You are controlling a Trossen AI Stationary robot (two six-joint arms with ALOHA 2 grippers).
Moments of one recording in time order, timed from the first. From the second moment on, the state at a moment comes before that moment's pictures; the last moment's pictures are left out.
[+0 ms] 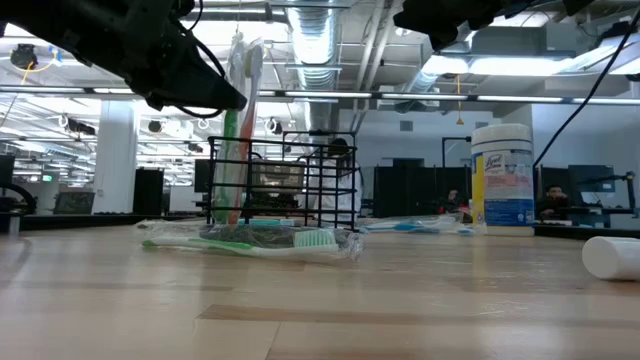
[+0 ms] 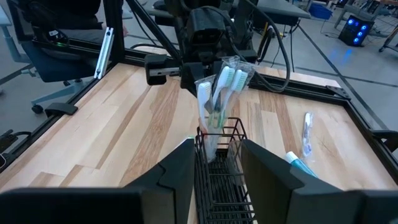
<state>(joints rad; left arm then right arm) -0.51 1.39 0.53 0.37 -0.90 -0.34 0.16 1.12 0.73 0.08 0.05 -0.12</state>
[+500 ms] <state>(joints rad) -0.50 1.39 0.48 0.43 -0.88 -0.36 0.16 1.12 0.73 0.08 0.05 -0.12</state>
